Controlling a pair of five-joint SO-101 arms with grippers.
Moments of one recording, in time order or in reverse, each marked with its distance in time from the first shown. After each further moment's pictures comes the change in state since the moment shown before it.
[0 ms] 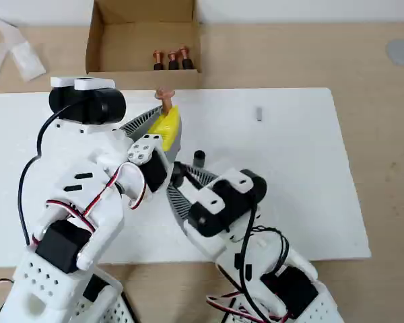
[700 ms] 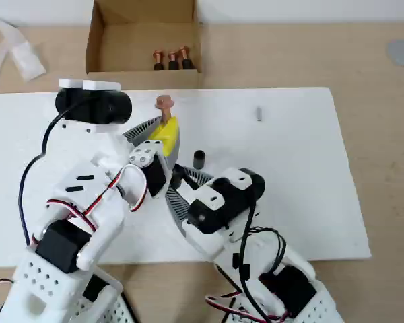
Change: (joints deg) left arm 0.0 0.0 0.1 5.9 0.0; right arm -0.4 0.0 0.8 0.0 -2.3
